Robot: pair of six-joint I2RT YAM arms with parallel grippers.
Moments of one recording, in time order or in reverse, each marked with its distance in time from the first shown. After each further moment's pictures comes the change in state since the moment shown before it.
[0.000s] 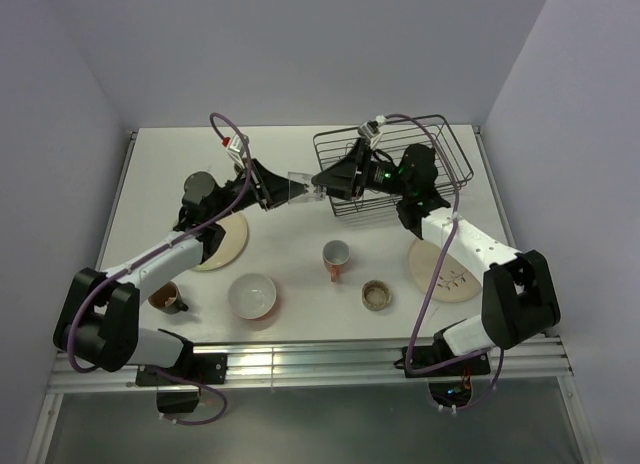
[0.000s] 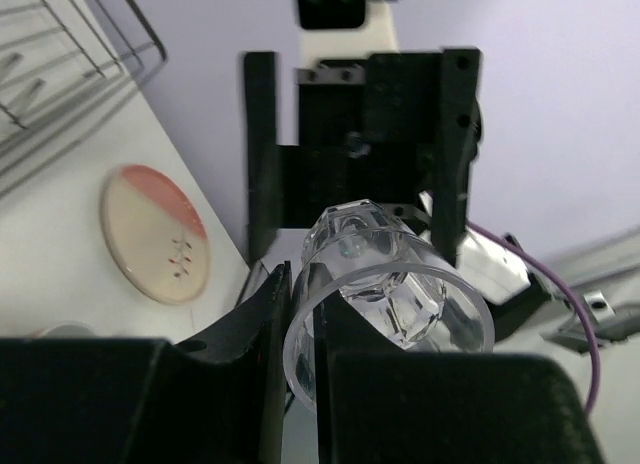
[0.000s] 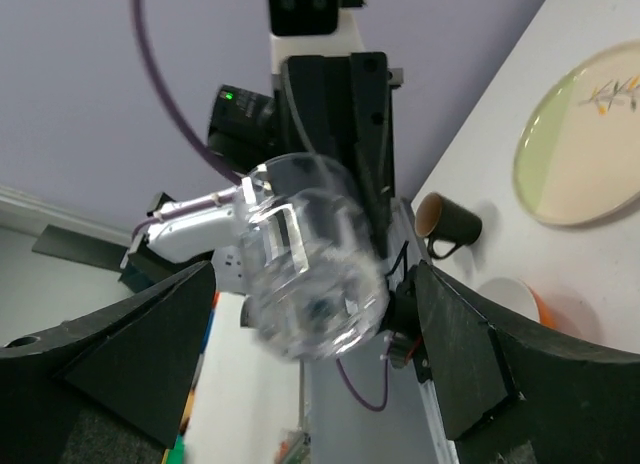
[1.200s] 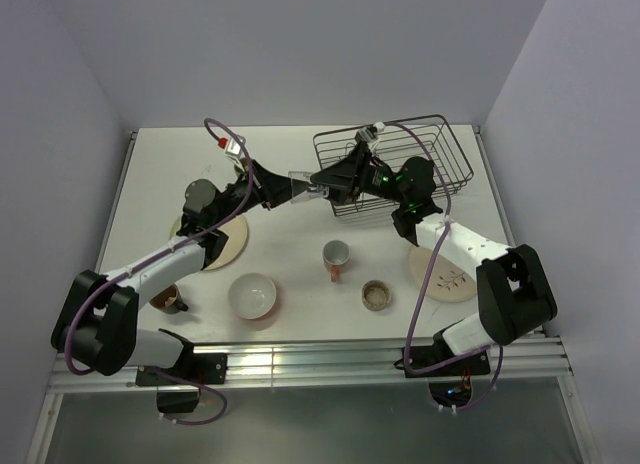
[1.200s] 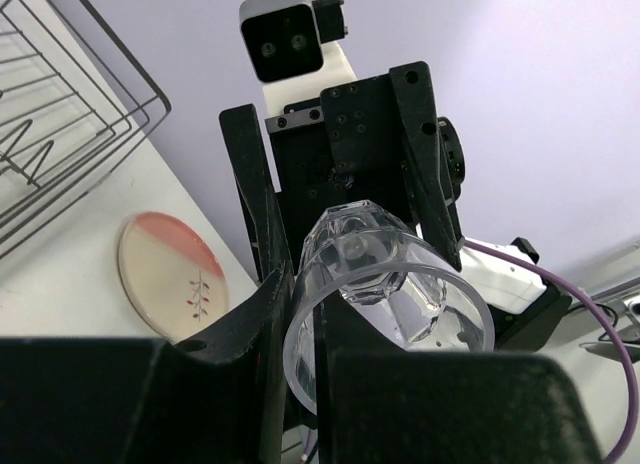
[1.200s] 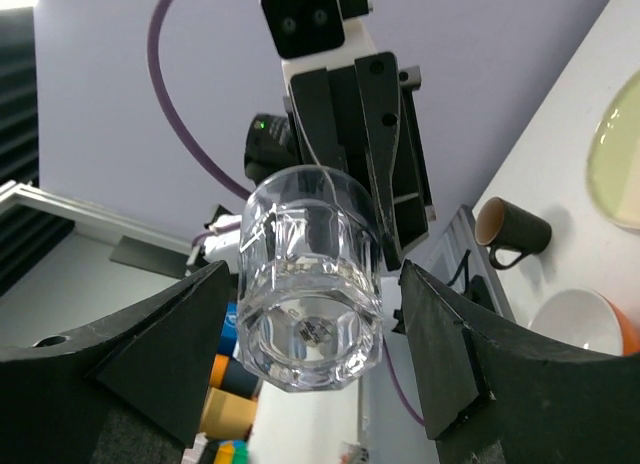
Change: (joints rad) left arm -0.047 -0.014 -0.028 0.103 -0.076 0.059; right arm 0.048 0.039 -0.075 0.254 0.046 0.232
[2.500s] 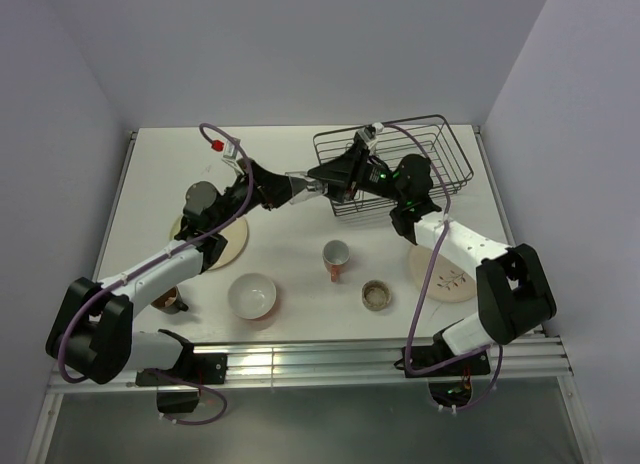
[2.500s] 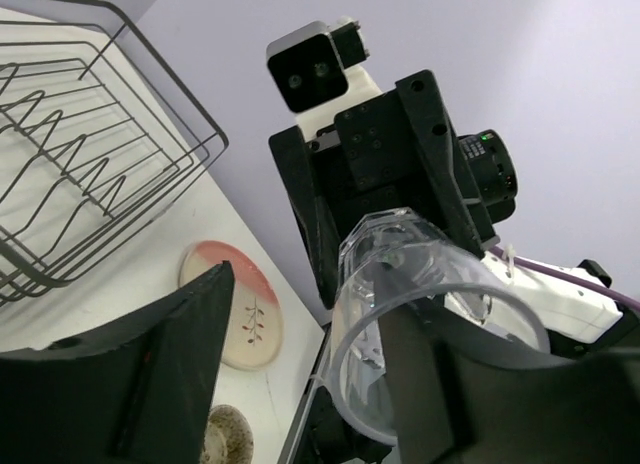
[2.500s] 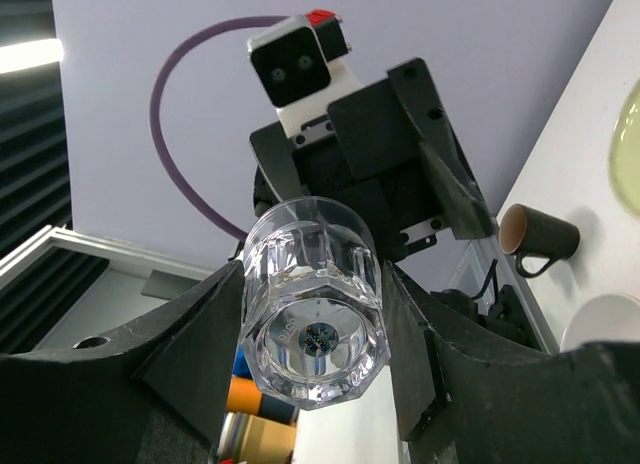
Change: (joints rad) left arm -0.026 -0.047 -0.023 -0.061 -0.141 0.156; right arm 0.010 0.002 0.020 -0.051 0.058 0.077
